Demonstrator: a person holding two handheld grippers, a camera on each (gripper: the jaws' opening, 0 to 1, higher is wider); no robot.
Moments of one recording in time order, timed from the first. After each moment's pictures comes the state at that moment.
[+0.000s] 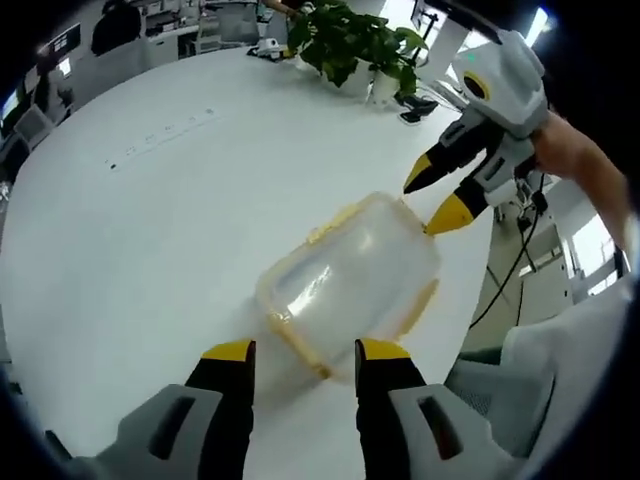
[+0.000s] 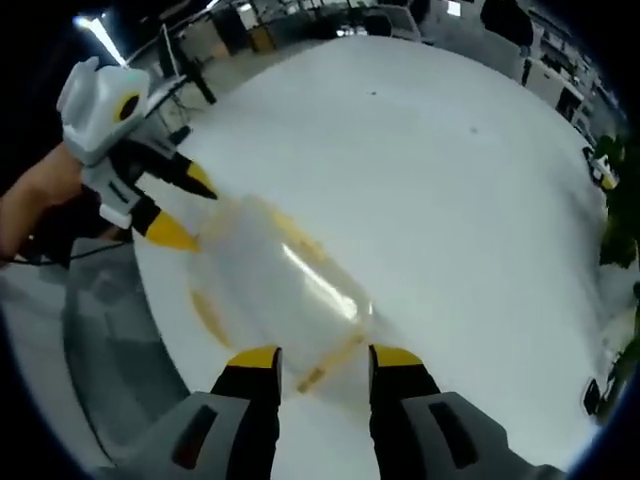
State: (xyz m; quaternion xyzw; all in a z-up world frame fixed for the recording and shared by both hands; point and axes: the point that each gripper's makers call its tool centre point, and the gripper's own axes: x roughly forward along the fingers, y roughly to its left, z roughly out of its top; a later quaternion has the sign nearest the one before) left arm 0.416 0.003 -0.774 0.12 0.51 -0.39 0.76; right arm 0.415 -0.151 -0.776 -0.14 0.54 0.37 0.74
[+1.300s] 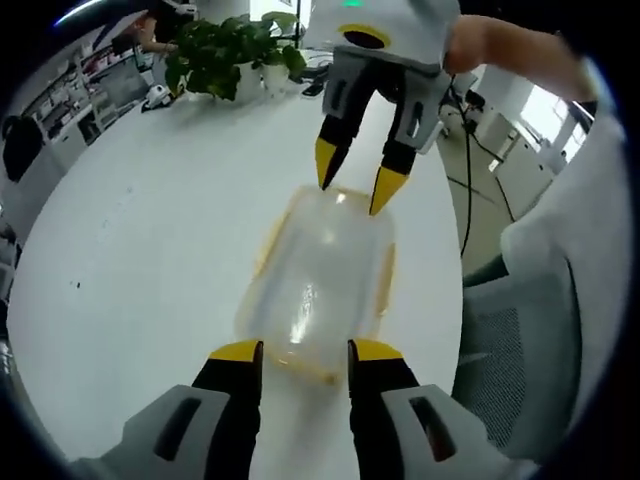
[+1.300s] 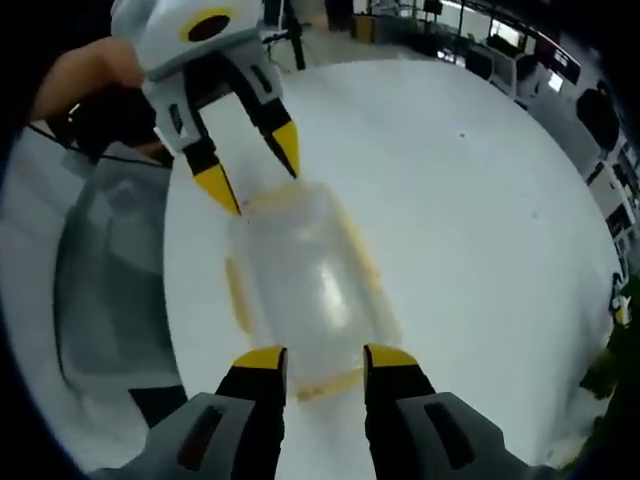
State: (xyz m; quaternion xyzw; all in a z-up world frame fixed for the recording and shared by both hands) left arm 0.411 -0.021 -0.762 0.29 0.40 -0.54 0.68; right arm 0.407 -0.125 -0.772 -0.27 0.47 0.49 0.68
